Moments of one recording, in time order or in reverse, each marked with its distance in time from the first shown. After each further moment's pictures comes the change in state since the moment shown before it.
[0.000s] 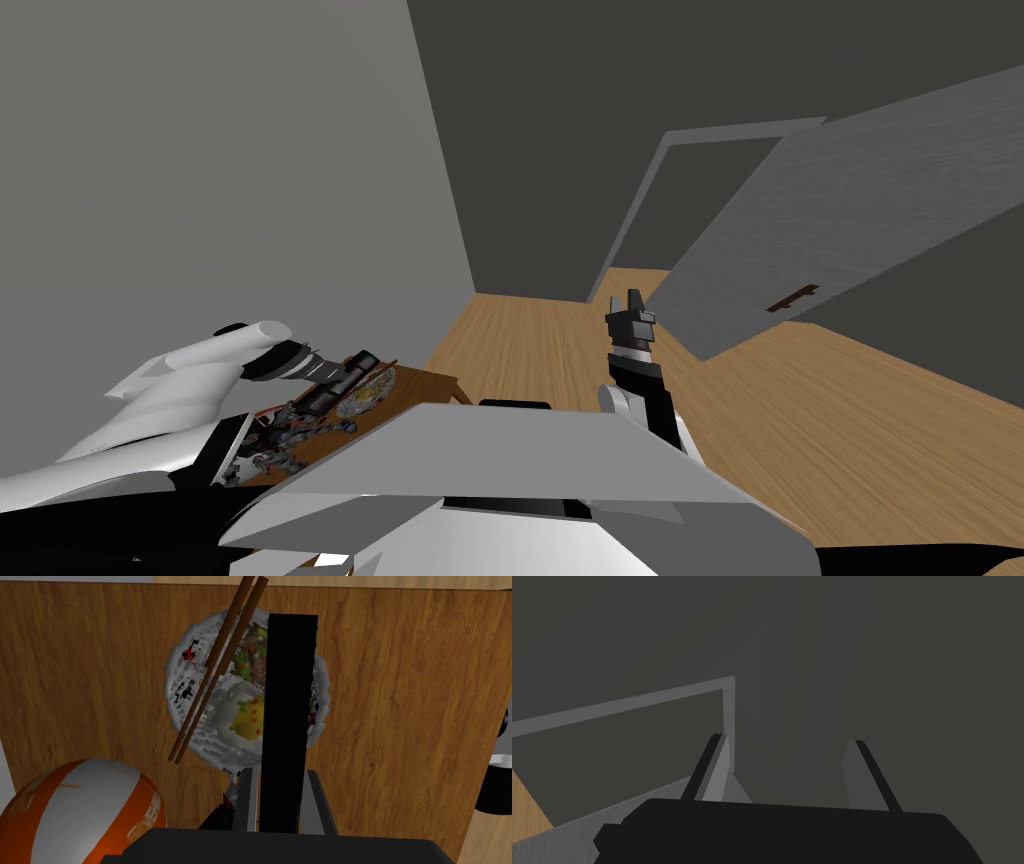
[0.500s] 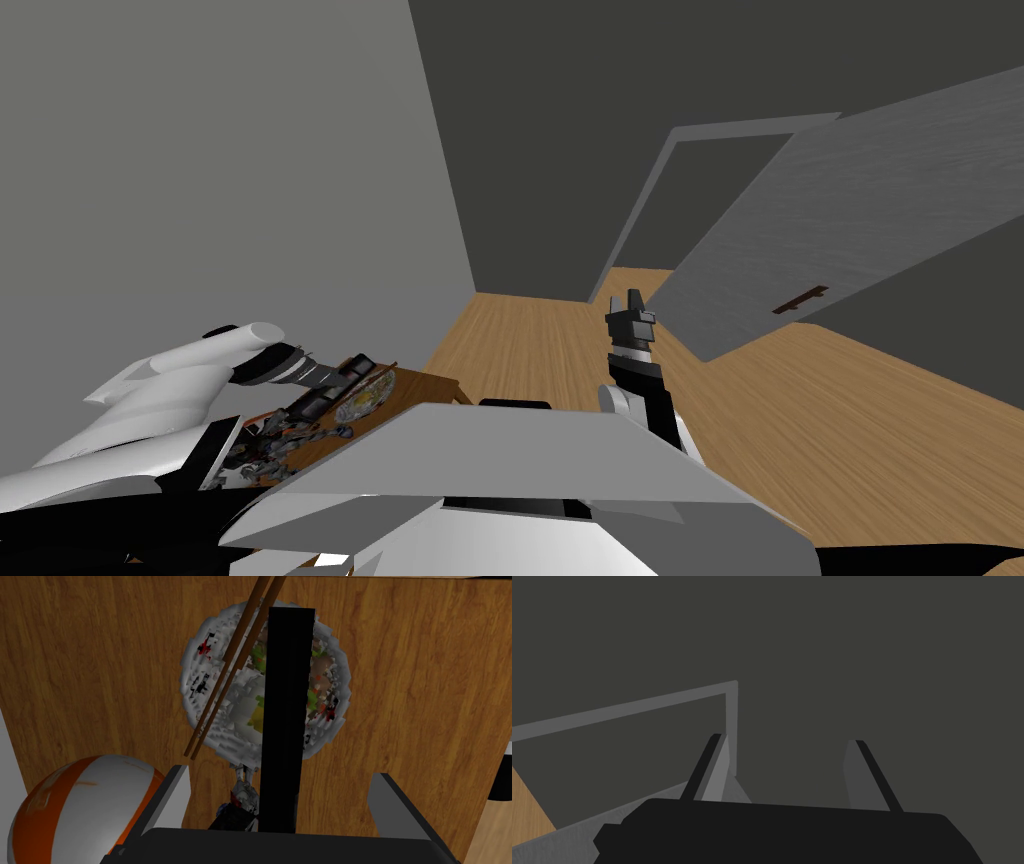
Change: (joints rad) left arm 0.013 0.023 -0.007 0.024 0.011 0.009 -0.022; right arm 0.000 0.000 0.000 0.000 0.000 0.000 0.000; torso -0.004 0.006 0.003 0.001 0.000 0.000
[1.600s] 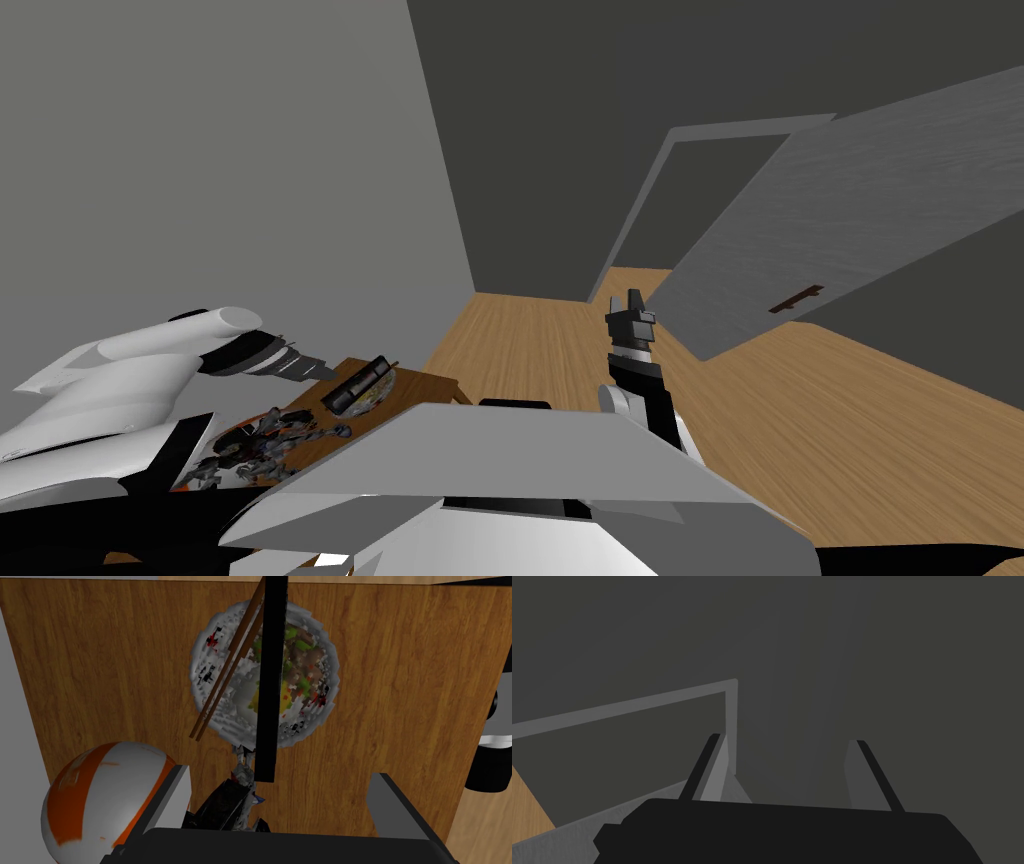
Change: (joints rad) left arm -0.003 0.083 0.020 -0.049 0.042 0.107 0.035; right arm 0.000 0.000 0.000 0.000 0.000 0.000 0.000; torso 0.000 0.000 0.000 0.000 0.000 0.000
